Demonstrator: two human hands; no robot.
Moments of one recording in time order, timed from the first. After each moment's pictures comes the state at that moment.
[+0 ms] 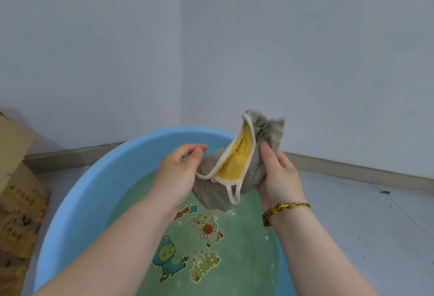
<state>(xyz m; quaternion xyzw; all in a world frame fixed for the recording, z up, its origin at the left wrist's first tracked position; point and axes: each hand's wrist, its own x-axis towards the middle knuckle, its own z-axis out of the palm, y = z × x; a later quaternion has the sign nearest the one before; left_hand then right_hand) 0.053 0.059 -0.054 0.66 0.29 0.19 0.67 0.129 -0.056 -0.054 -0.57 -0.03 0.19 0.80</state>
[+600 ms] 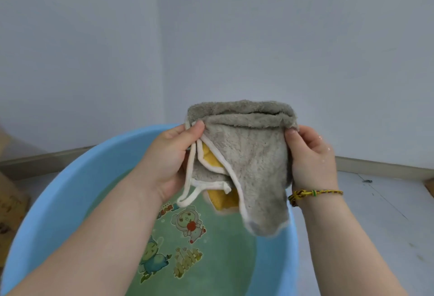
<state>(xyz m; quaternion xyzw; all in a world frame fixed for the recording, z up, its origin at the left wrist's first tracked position) 0.073 0.041 -0.027 0.45 0.17 0.11 0.87 0.159 -0.111 -0.027 -0.70 -0.11 -0.02 0.71</state>
